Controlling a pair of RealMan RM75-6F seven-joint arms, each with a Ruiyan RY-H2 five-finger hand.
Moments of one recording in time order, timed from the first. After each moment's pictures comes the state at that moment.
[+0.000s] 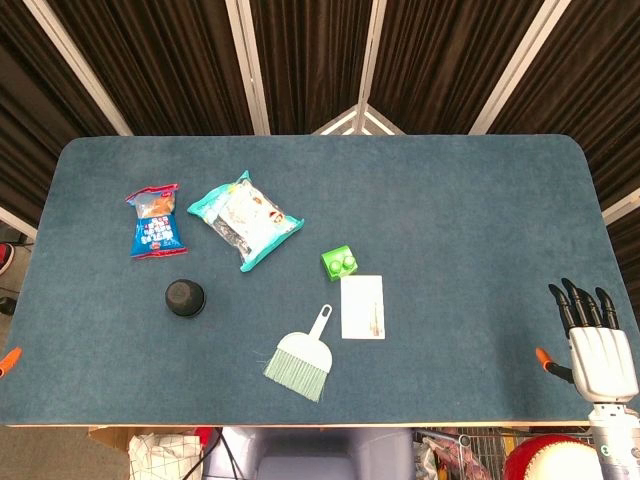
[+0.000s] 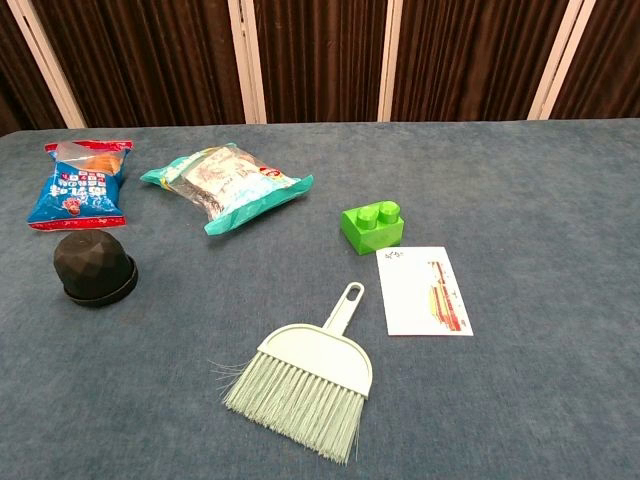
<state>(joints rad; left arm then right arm) 0.00 -1.01 -0.07 -1.69 1.41 1.56 0.00 0.08 -1.13 0.08 -1.65 -1.49 1.50 -0.18</state>
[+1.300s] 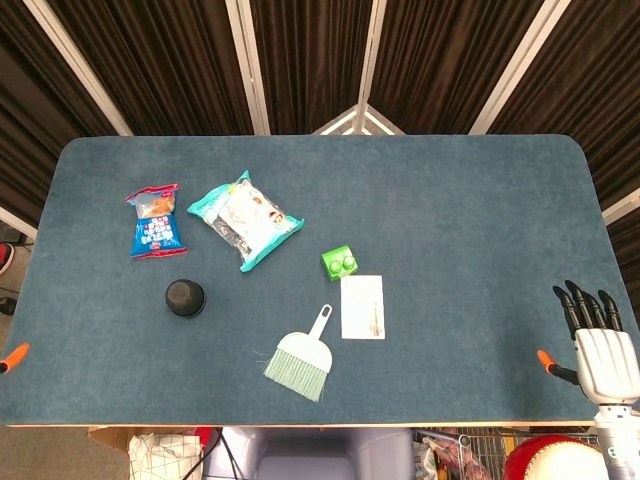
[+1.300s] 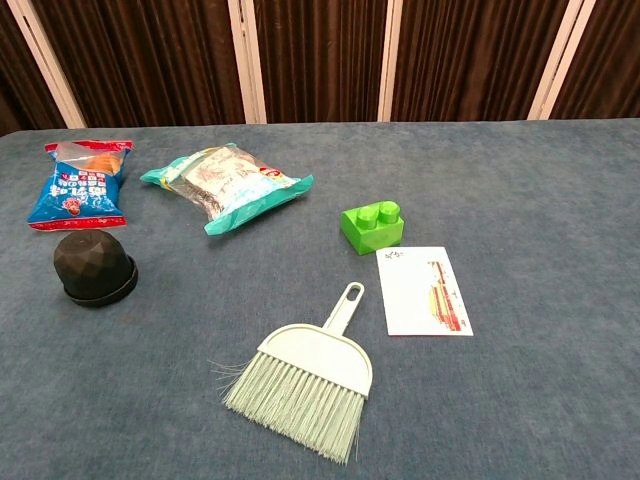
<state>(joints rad) -0.01 -1.05 -0.08 -1.66 1.45 1.56 -0.06 0.07 -1.11 0.07 -1.64 -1.49 1.49 -0.09</state>
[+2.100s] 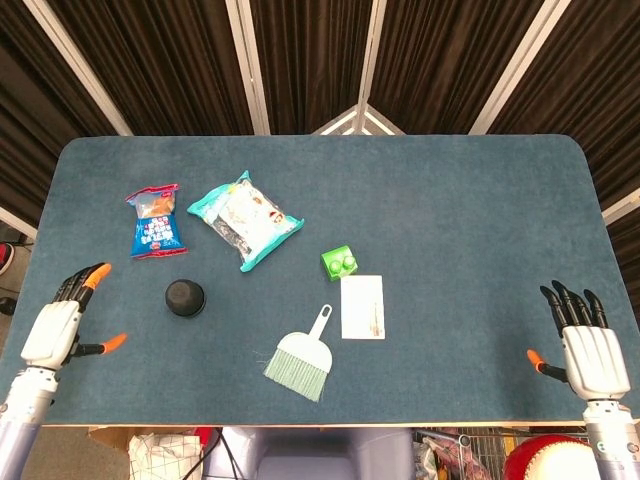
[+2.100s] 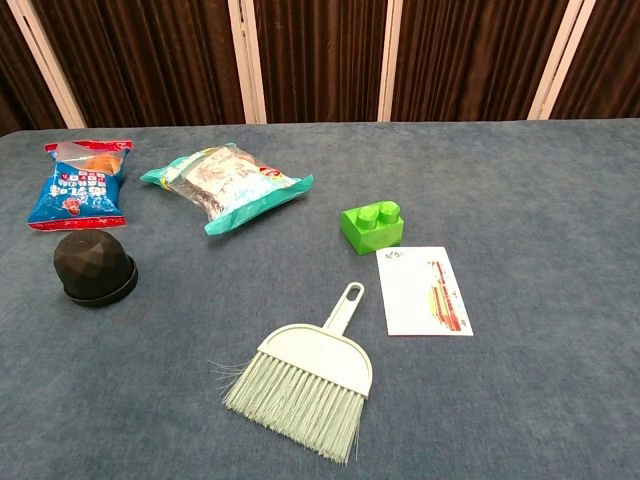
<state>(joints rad) -0.20 -1.22 -0.10 -1.62 1.44 1.29 -0.19 0.10 -1.13 0.07 -1.65 -1.47 1.44 -0.11</state>
